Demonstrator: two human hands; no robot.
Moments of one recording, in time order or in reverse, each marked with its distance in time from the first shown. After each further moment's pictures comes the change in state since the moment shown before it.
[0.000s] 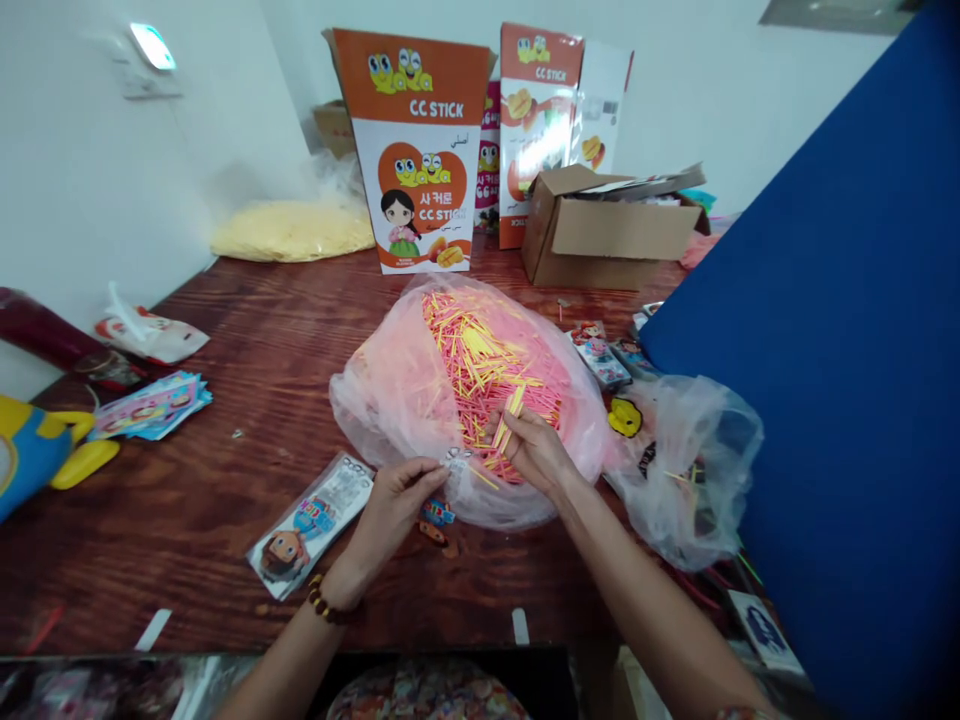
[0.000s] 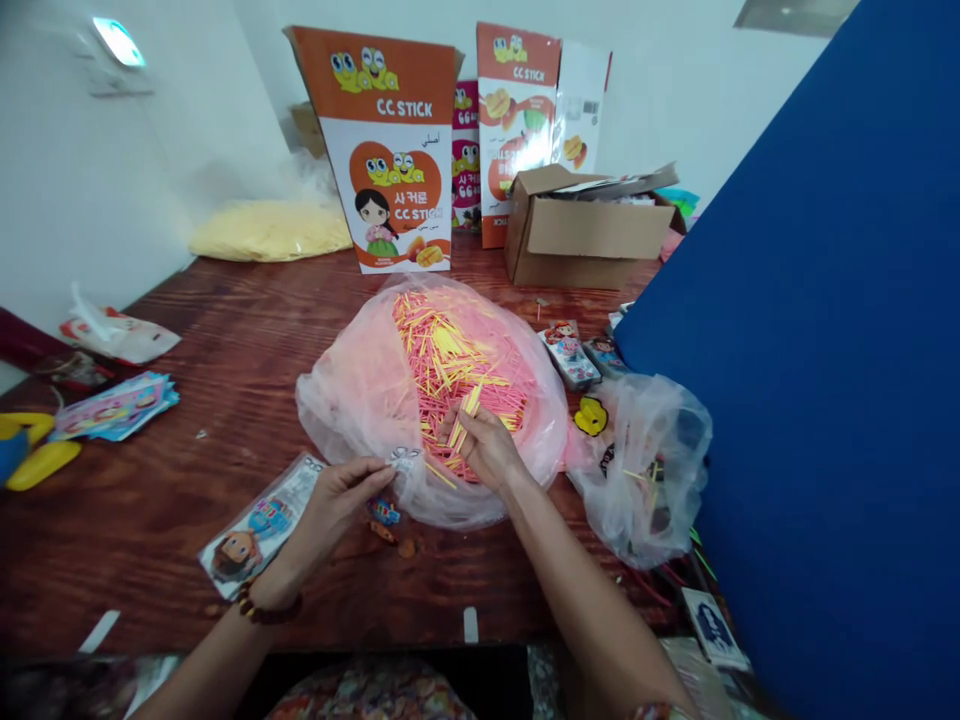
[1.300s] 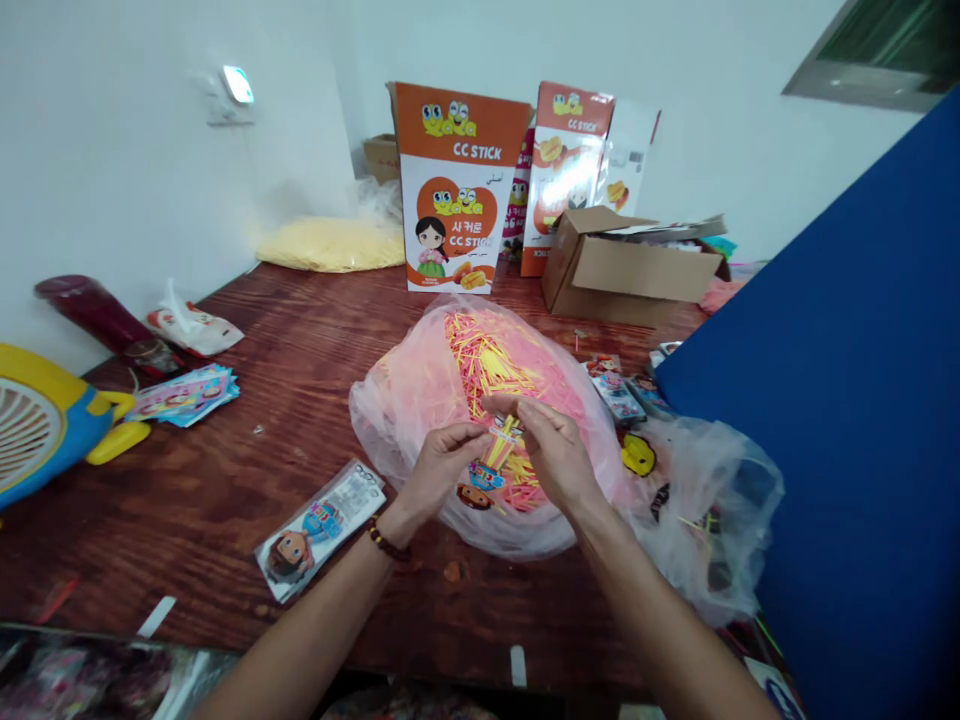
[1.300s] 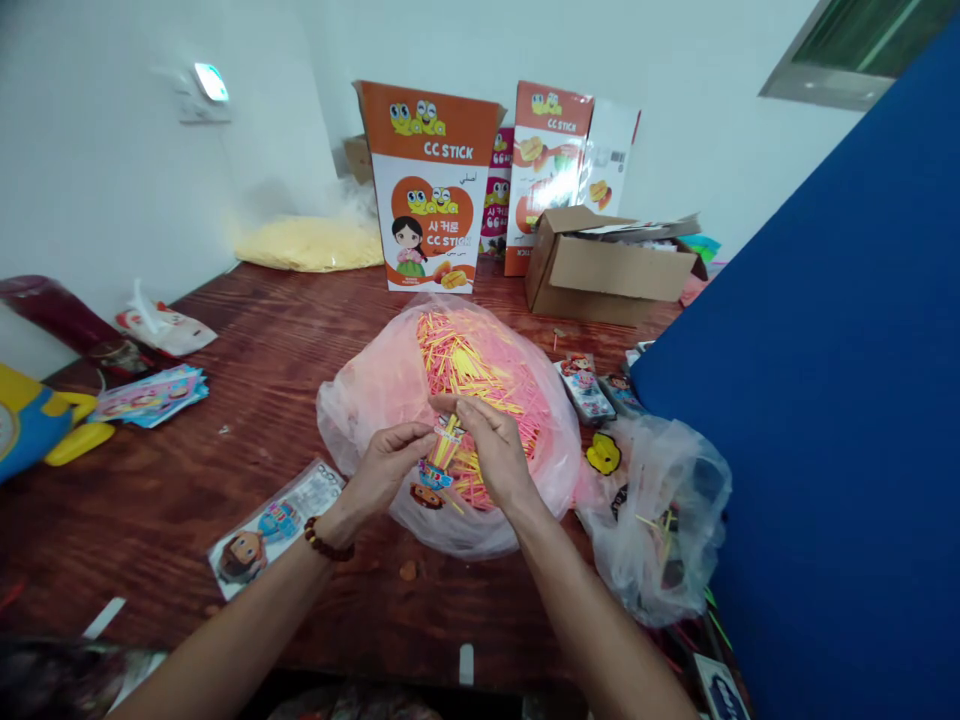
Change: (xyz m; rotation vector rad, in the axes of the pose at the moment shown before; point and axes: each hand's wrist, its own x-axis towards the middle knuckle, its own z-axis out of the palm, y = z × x) left_hand 0.054 0.026 0.030 -0.340 -0.045 0.142; right_hand -0.010 -0.048 0.061 -0.562 -0.123 -0.339
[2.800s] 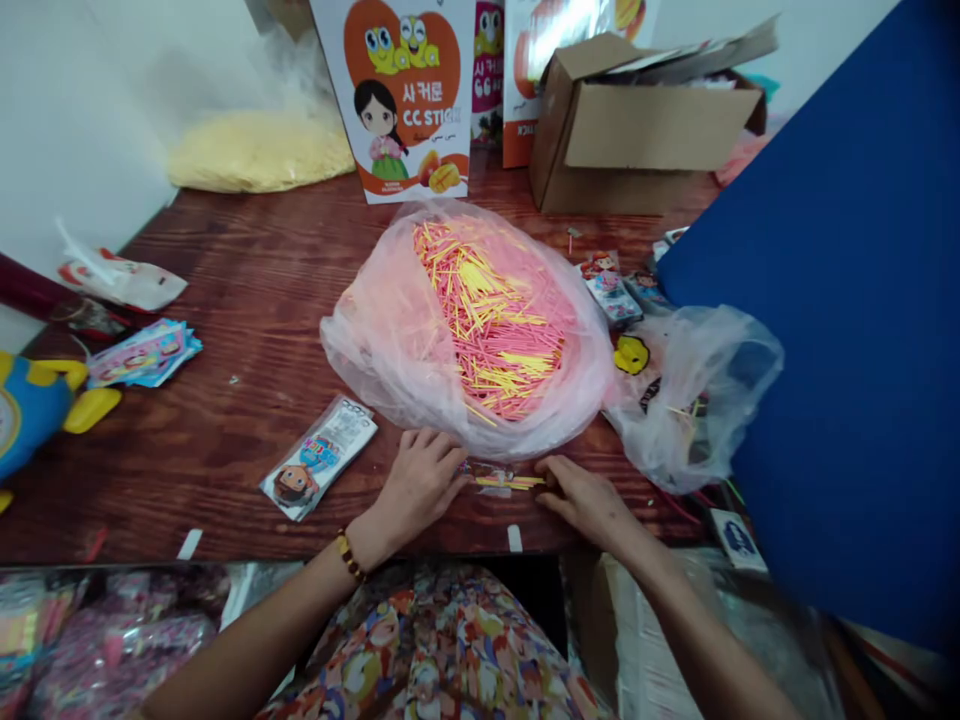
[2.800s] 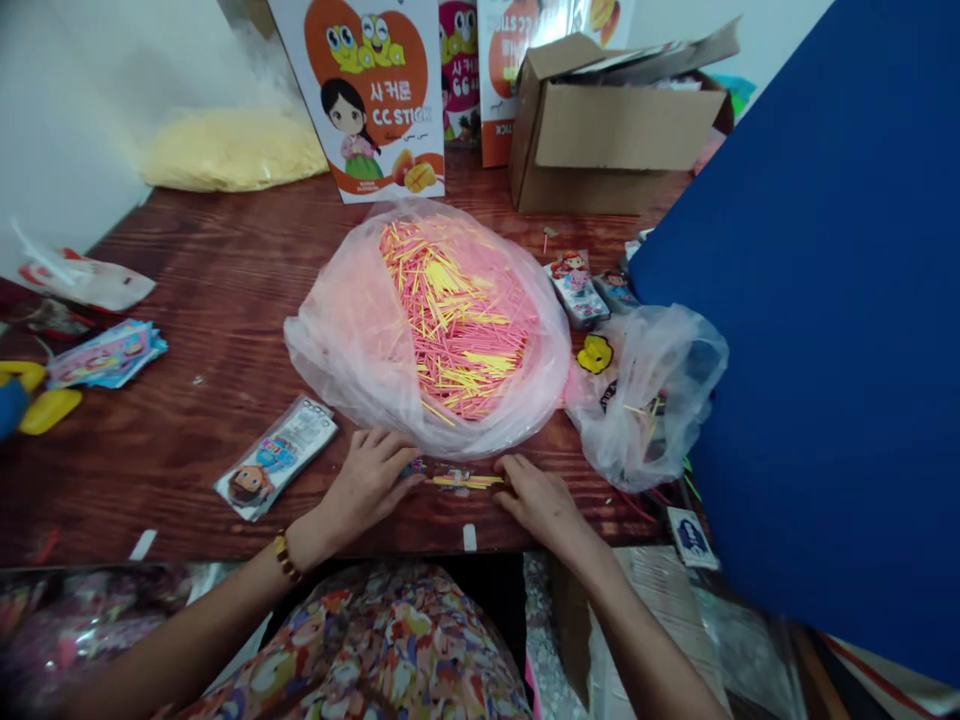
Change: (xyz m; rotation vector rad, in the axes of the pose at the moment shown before) left_hand -0.100 -0.036 -0.027 1.480 -0.431 0.418; right_hand -0.168 0.065 -0.078 -1.038 -0.289 0.454
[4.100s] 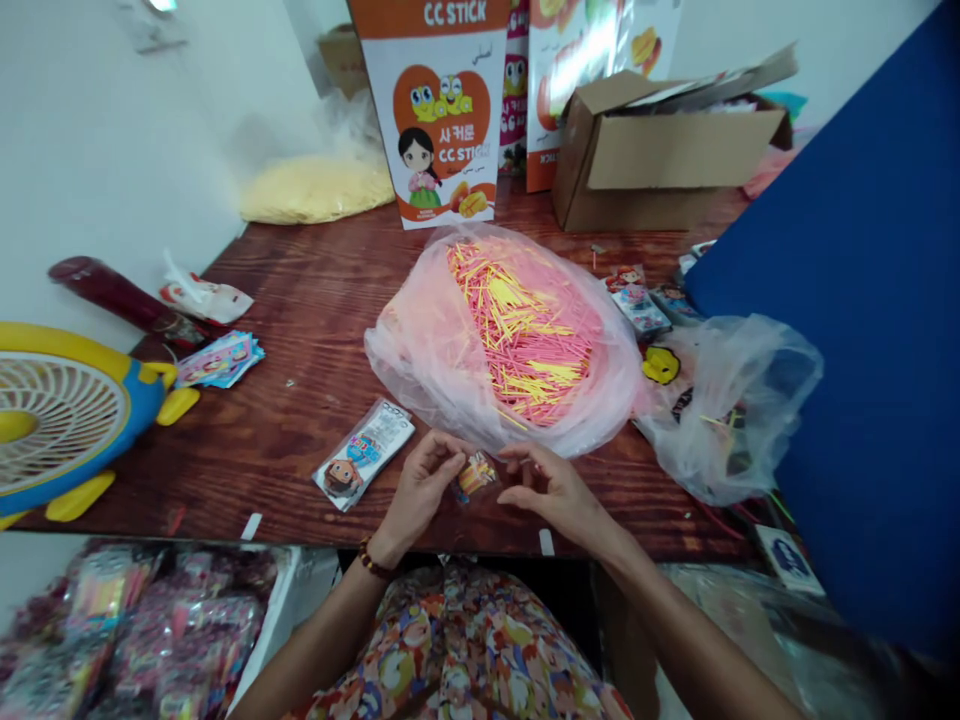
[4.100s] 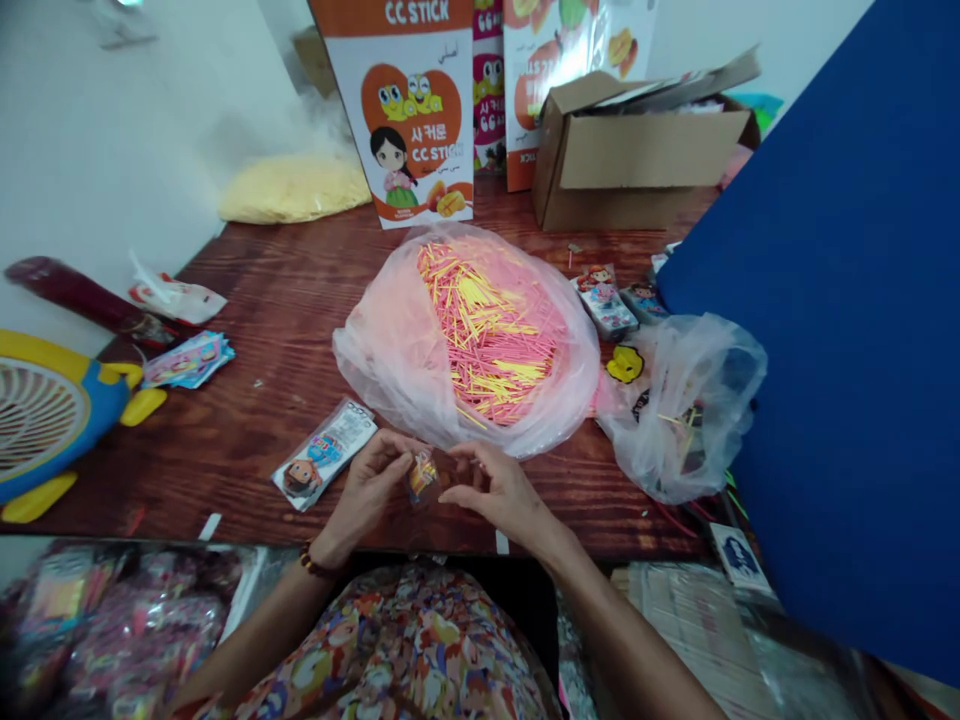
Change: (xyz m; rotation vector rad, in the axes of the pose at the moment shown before) left_hand -0.026 -0.001 -0.008 -1.330 0.374 -0.514; right_hand 0.023 -0.093 0.016 0.686 0.106 -0.230
